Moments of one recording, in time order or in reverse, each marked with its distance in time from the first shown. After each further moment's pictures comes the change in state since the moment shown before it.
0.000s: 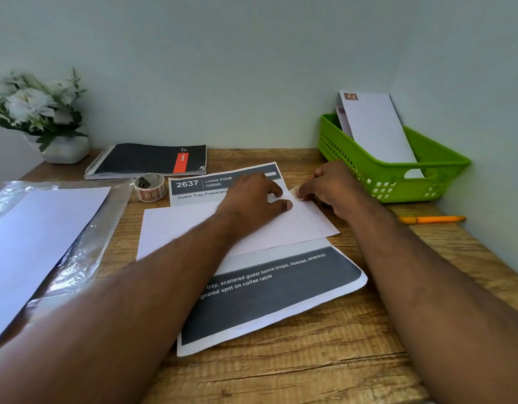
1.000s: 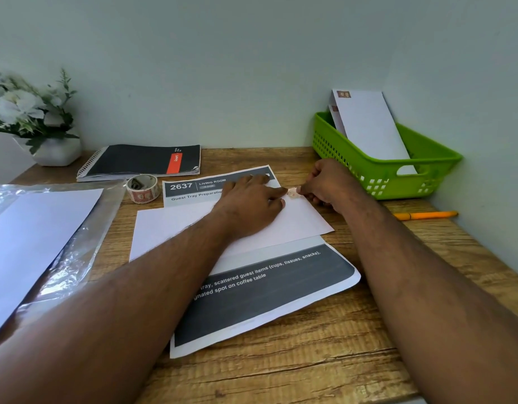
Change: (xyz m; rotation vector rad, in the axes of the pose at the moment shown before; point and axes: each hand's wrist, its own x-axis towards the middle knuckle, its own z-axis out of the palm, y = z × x) left_hand -0.001 0.007 0.002 0.240 -0.170 0.036; right_hand 0.009 0.006 -0.005 -0.159 0.013 -0.017
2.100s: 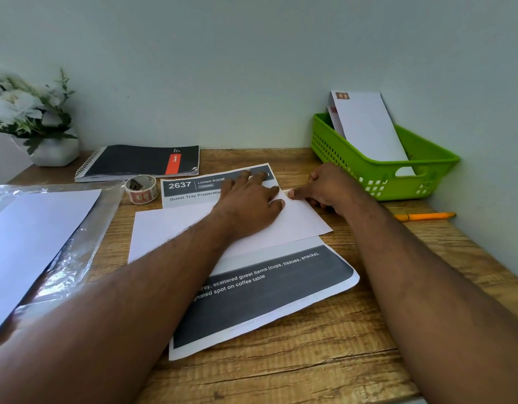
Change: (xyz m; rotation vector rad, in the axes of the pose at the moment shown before) left_hand 0.006 -0.001 0.004 0.048 0.002 -0.020; right_hand 0.002 0.004 -0.001 -0.125 -0.064 0.001
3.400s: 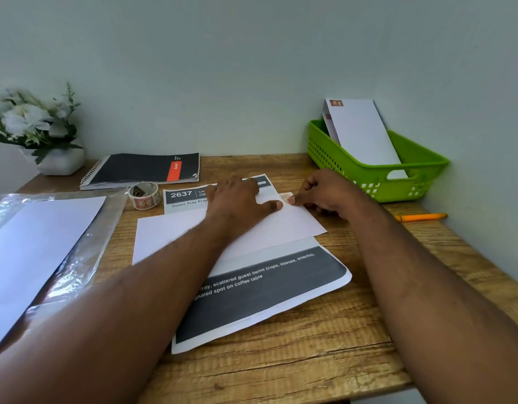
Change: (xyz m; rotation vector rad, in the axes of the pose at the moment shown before) left_hand -0.004 -0.005 -0.005 -0.077 0.142 -0.232; right_hand -0.009 0.005 -0.013 0.117 -0.138 -0.097
